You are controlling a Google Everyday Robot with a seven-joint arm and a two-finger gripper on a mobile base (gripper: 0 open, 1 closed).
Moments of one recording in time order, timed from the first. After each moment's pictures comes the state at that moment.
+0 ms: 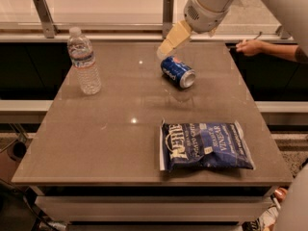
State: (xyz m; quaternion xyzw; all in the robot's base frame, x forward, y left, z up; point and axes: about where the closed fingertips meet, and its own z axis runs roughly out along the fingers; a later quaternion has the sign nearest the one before) arm 0.659 -0.102 0.951 -0.31 0.92 0.04 0.23
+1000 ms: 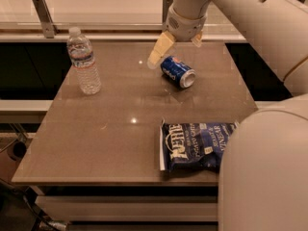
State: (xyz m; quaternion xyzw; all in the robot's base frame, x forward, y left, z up) arm 0.677 -0.079 0.909 -0.31 0.94 0.02 0.14
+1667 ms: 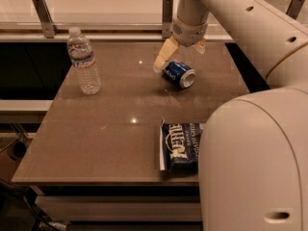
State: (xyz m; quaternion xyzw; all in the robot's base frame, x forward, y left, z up) arm 0.697 -0.092 0.876 -0.30 0.95 0.02 0.11
